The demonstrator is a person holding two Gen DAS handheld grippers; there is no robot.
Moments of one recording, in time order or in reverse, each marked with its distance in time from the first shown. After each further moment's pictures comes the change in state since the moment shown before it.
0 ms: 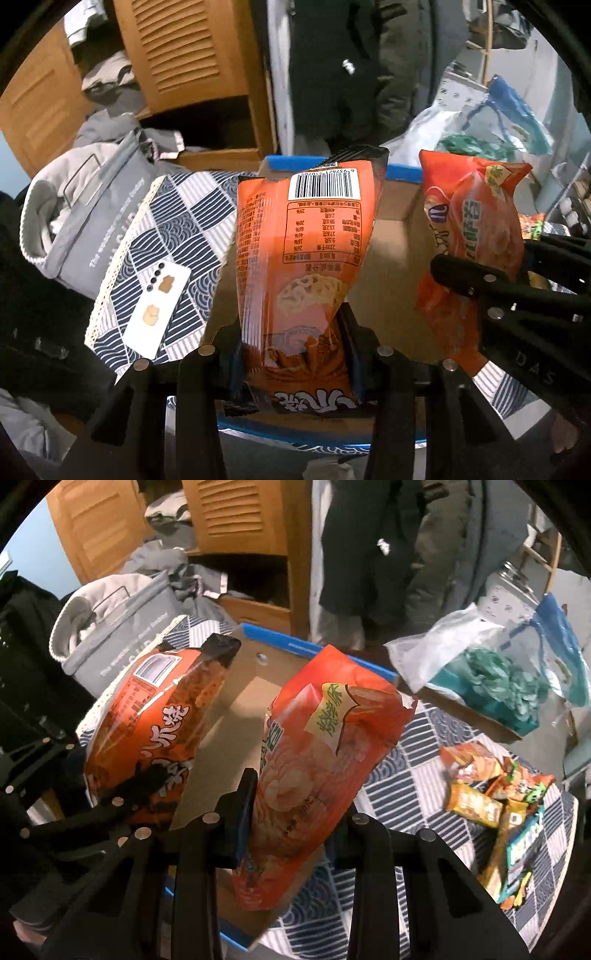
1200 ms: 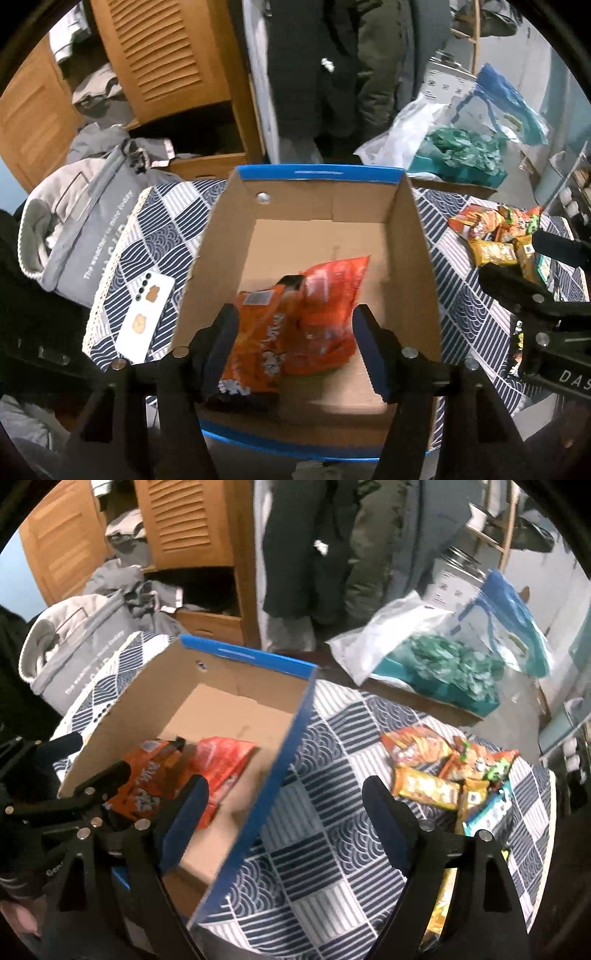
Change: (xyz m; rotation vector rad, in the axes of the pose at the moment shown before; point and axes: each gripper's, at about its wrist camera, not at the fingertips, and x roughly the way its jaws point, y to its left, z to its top) left arm -0.004 -0.047 0.014 0.055 -0.001 0.008; right arm -0.030 -0.064 -0.024 0.110 -0.046 -0.140
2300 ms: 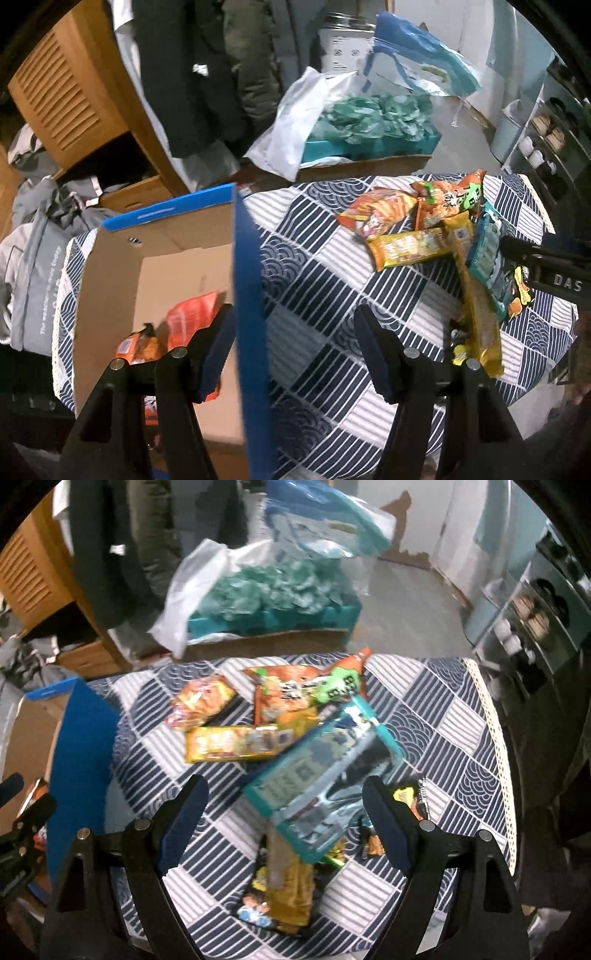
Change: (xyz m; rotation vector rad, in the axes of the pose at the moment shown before) left arm 0.020 -0.160 0.035 0.192 0.052 -0.105; right arm 0.006 -0.219 -0.055 0.389 0.136 -0.213
